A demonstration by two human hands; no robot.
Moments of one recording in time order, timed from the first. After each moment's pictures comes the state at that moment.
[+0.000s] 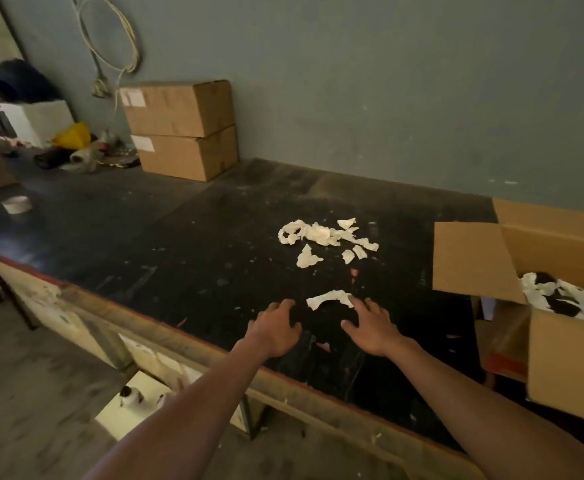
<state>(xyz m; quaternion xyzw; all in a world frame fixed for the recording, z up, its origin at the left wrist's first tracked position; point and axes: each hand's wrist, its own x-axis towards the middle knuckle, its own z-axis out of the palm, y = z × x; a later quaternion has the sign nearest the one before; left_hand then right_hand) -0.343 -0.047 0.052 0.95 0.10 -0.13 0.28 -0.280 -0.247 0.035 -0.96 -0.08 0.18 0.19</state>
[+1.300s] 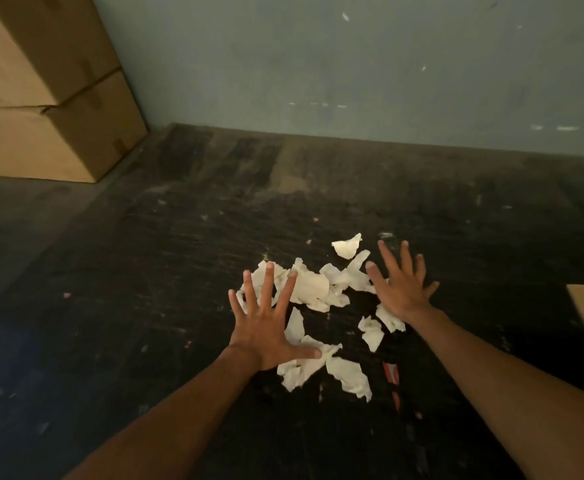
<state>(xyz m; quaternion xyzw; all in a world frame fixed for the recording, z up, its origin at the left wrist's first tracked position) 0.077 0.043 -0.068 0.99 -0.08 -0.11 0.08 0.151 -0.215 -0.063 -0.96 0.09 0.10 0.23</state>
